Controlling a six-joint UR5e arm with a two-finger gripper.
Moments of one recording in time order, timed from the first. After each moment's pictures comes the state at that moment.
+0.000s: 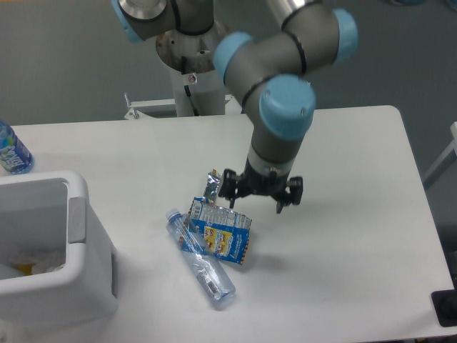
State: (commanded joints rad) arm 2.48 -1.98 -1.54 -1.23 1.45 0.56
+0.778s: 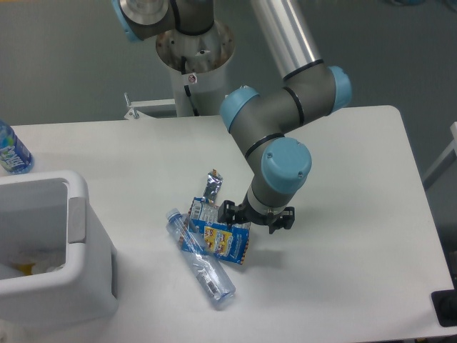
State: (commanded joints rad) arm 2.47 -2.06 -1.60 -1.15 1.46 0.53
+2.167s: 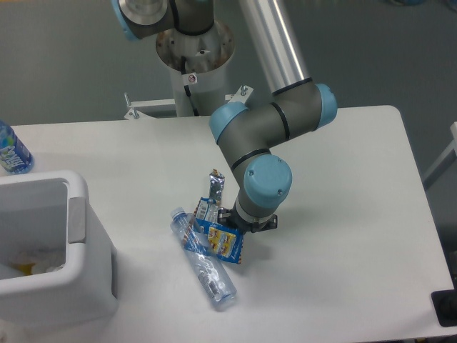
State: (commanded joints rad) arm 2.44 -2.08 -1.58 -1.15 1.52 0.51
